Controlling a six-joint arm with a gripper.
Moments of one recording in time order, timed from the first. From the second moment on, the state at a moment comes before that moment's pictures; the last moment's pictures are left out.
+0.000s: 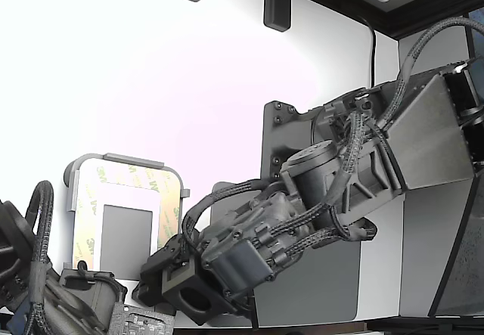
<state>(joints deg) 30.5 96.1 120.5 25.1 -11.0 -111.4</state>
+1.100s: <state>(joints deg) 31.3 96.9 121.2 25.6 -9.8 -109.6</state>
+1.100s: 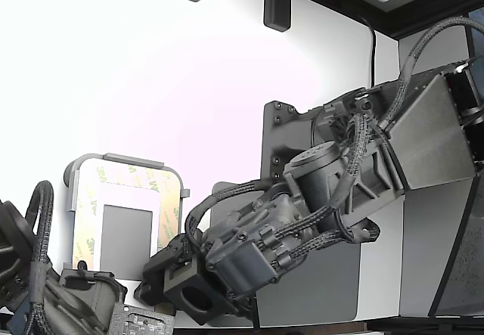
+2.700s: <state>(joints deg) 32.1 96.0 118.3 27.3 -10.3 -110.3</state>
